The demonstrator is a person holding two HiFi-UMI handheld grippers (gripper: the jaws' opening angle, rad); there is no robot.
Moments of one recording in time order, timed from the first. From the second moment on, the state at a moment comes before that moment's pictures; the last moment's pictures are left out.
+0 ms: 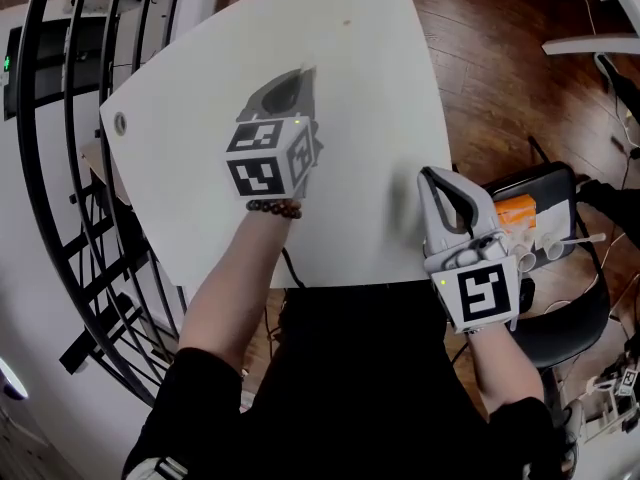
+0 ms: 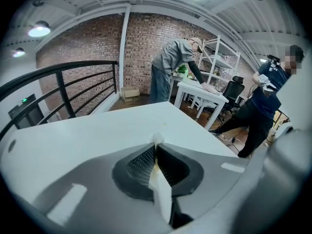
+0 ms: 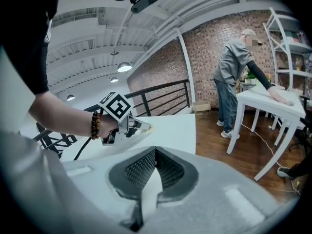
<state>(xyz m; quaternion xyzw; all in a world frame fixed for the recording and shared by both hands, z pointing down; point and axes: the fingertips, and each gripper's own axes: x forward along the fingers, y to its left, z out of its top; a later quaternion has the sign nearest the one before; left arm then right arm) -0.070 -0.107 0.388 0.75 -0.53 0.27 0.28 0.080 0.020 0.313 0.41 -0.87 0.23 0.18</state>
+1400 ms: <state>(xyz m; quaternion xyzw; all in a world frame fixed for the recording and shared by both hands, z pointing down) -0.065 -0.141 0.419 0.73 -0.55 0.27 0.30 0.096 0.007 0.343 0.39 -0.87 0.25 0.20</state>
